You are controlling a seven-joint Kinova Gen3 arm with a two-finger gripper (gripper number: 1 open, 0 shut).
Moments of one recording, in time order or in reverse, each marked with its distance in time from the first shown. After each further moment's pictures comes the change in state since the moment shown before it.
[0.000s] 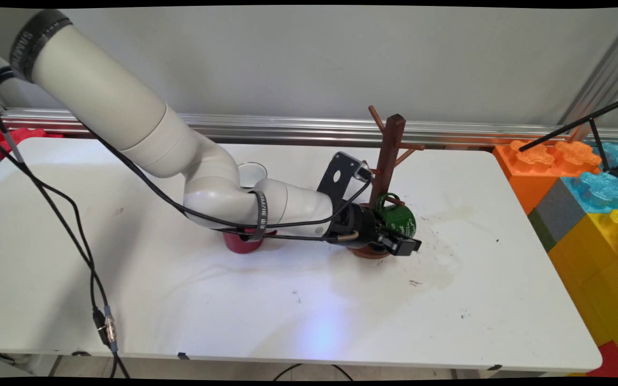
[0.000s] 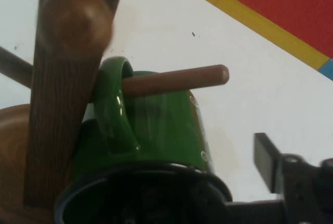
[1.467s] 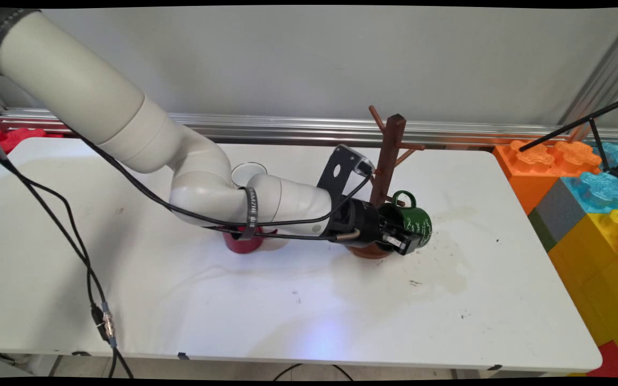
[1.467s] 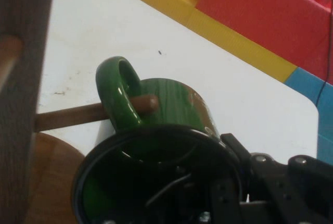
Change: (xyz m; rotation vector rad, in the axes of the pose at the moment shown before) arm 0.009 0.018 -0.019 -0.051 0.031 0.035
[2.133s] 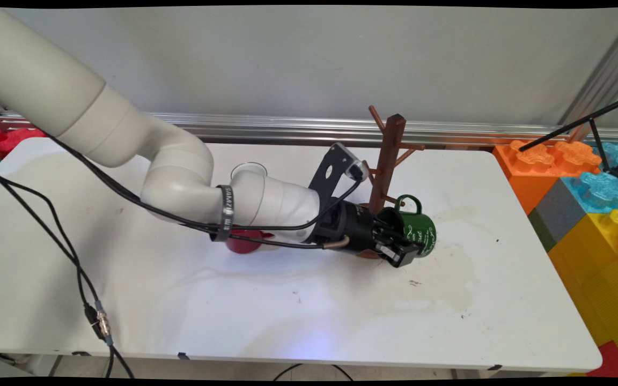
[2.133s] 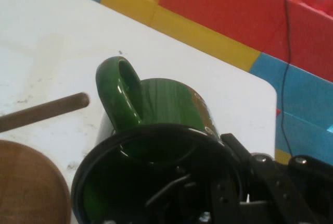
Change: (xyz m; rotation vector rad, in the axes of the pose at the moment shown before) arm 0.001 0.018 -0.029 -0.070 -0.012 0.093
